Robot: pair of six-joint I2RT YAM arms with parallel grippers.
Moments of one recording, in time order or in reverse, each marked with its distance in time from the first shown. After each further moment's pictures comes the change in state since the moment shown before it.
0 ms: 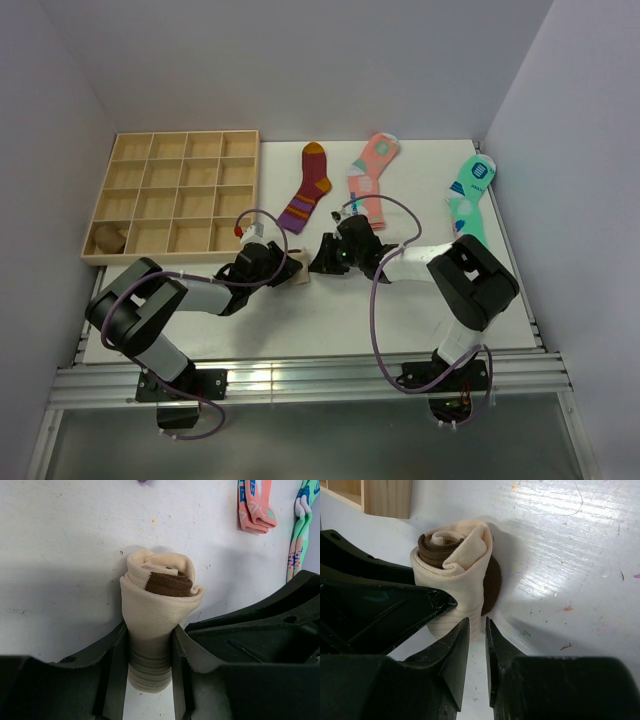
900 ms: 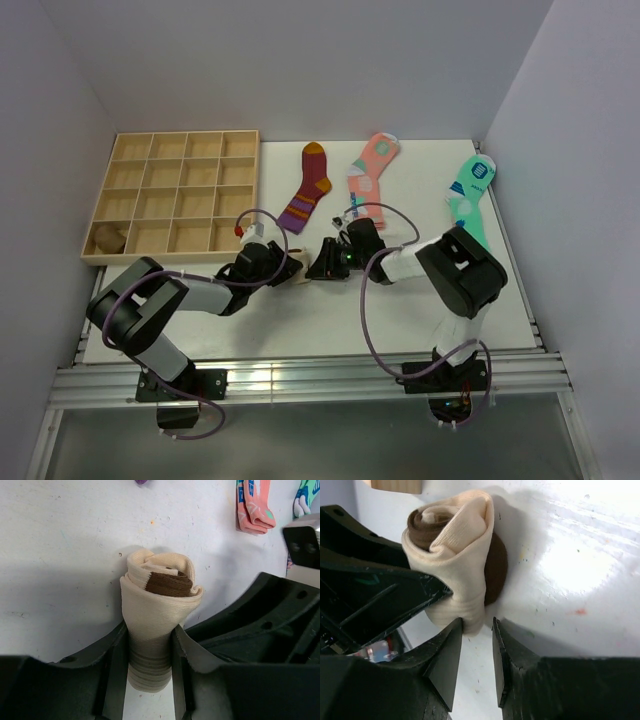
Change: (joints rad) left arm 0.000 0.007 0.000 0.013 0.000 0.005; right arm -0.067 0.121 -0.048 0.196 -0.257 0.066
